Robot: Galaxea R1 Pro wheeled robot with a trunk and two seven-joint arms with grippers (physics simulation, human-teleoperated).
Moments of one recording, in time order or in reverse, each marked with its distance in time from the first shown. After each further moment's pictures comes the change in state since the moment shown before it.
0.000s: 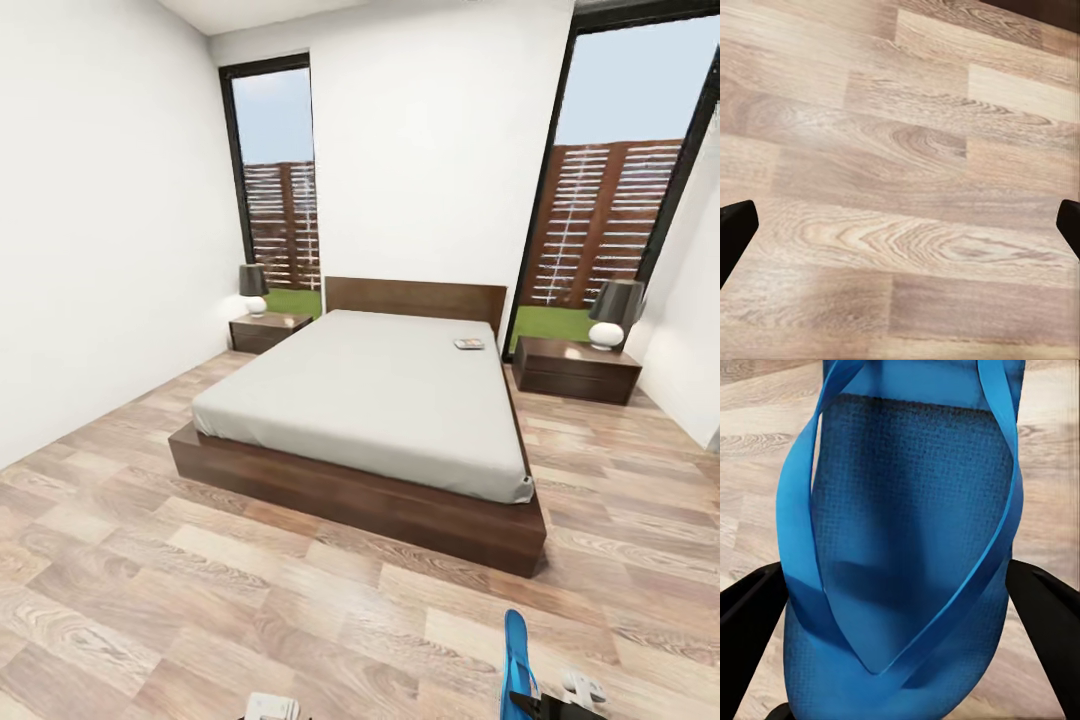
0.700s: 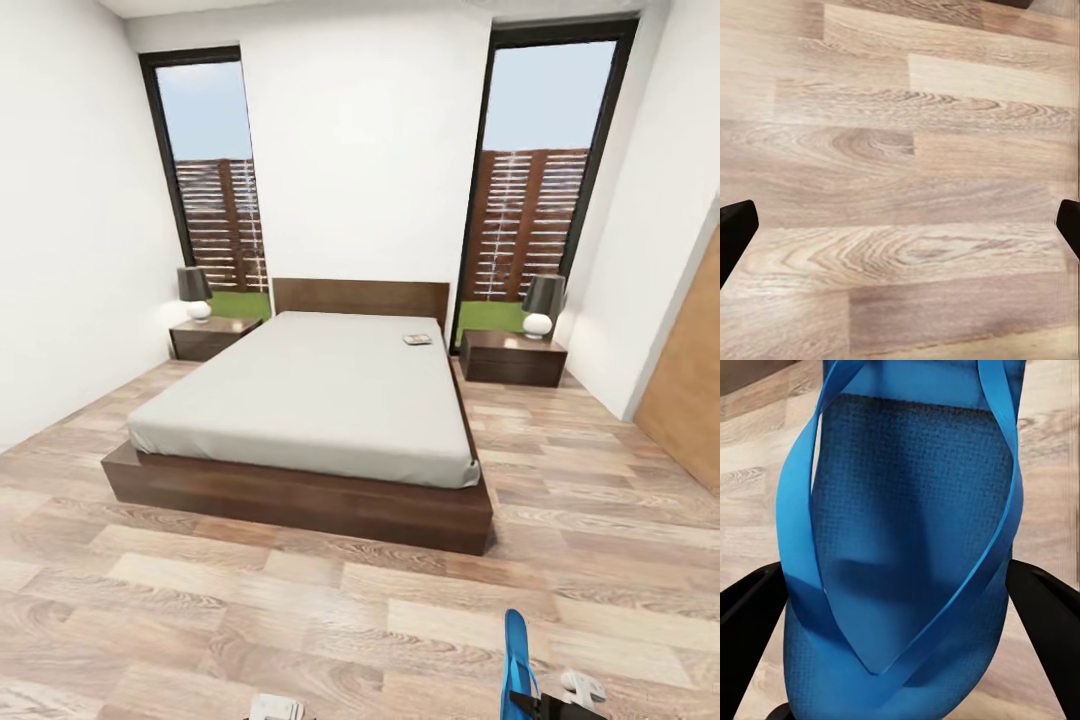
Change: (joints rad) left arm 0.001 -0.011 -0.001 0.000 -0.002 0.000 0.000; right arm 0.000 0.000 -0.001 0.000 0.000 0.000 0.000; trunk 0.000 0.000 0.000
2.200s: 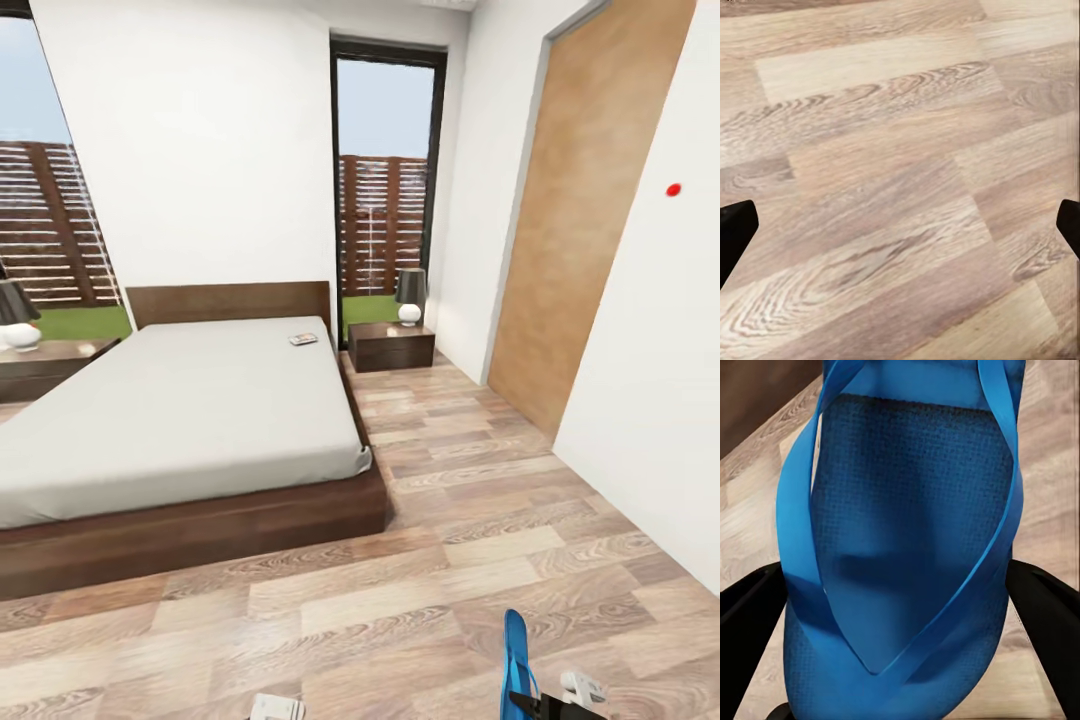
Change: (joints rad) left arm 0.000 -0.002 -0.001 0.000 -0.001 0.000 0.000; right arm 0.000 0.000 0.001 0.000 0.000 0.000 0.003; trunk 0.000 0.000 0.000
